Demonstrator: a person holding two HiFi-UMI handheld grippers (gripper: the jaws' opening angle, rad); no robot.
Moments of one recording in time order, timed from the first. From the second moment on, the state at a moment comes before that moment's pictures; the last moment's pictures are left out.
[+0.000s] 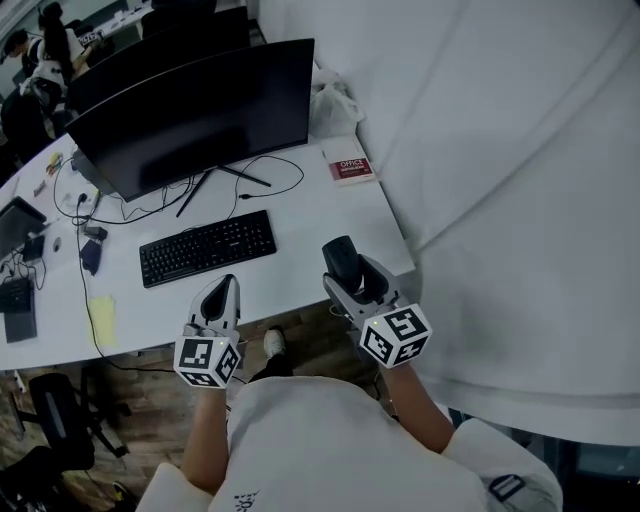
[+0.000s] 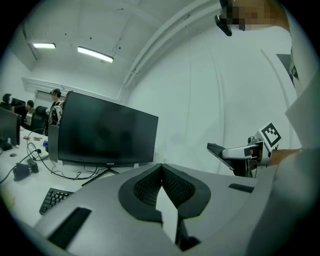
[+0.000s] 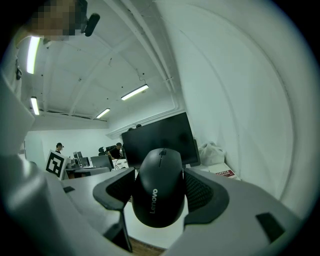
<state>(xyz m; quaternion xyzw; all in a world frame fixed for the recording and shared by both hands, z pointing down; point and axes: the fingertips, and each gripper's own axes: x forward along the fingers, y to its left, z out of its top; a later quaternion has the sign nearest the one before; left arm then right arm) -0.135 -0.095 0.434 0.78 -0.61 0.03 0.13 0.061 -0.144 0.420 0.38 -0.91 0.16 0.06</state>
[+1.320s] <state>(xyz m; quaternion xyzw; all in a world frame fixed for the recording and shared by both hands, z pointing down) -0.214 -0.198 0.447 0.83 -0.54 0.03 0.15 -0.009 -0.220 0.423 0.45 -0.88 0.16 0.07</state>
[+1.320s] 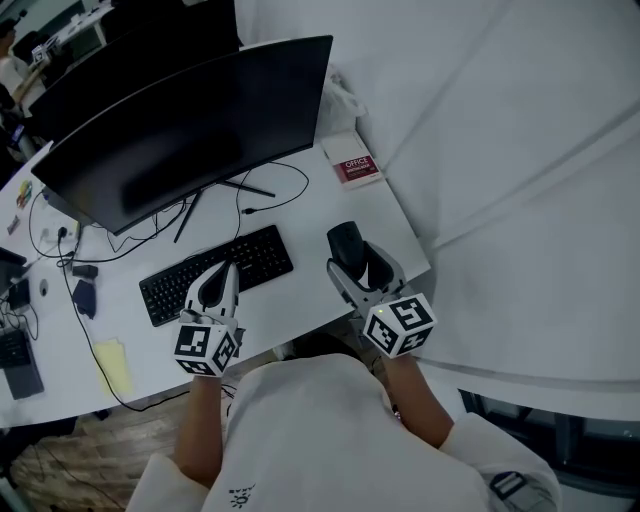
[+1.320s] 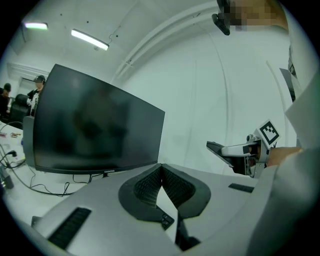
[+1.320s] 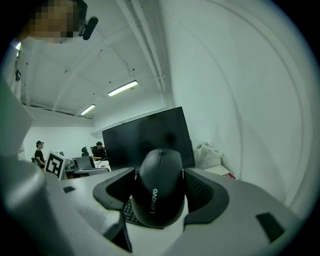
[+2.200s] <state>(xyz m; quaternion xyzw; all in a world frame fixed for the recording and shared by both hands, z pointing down) -0.203 -0.198 0.467 0.80 -0.57 0.03 0.17 -0.020 -0.244 0.449 0.40 -0.89 0.18 0.10</state>
